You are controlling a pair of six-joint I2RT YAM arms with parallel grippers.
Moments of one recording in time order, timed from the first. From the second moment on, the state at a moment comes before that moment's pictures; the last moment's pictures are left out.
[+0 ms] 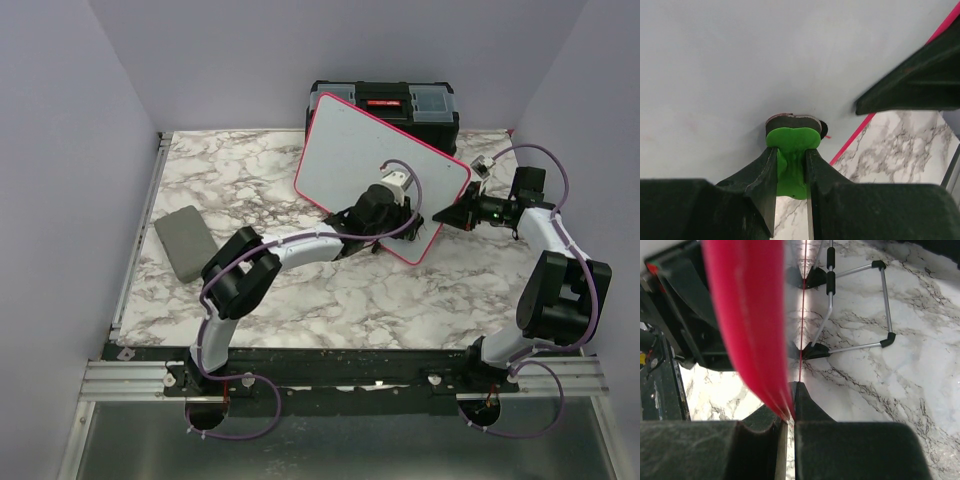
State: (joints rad) left arm -0.90 2.03 1.47 0.23 0.04 -0.47; right arm -0.26 1.56 1.05 -0.45 -1.24 -0.49
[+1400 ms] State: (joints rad) left arm -0.79 2.01 1.61 -0.04 0.00 -0.46; right arm -0.25 1.56 1.05 -0.44 -1.25 -0.50
